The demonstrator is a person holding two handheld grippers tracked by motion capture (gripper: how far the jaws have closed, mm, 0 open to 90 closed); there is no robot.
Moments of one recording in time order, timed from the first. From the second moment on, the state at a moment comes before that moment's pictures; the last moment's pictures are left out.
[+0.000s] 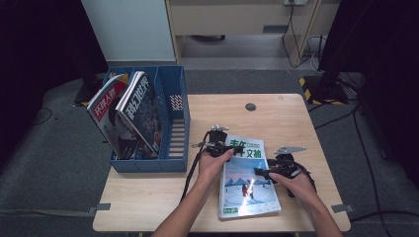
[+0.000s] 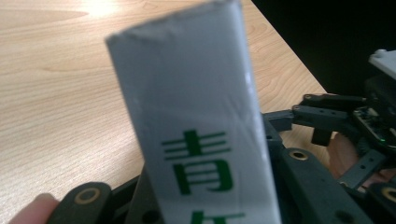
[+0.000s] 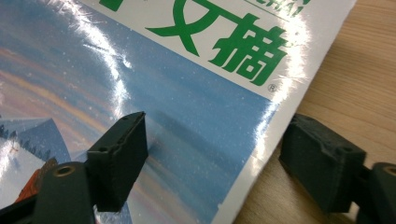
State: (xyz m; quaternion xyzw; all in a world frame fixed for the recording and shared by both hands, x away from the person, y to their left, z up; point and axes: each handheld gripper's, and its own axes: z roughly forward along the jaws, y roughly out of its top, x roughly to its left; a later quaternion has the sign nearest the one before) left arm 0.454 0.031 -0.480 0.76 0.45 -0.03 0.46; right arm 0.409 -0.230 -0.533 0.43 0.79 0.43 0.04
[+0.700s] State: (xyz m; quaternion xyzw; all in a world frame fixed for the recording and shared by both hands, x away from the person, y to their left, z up) left arm 0.457 0.025 -0.480 0.78 0.44 -0.05 0.44; right arm 0.409 -0.226 -0.531 0.42 0.80 0.42 0.04
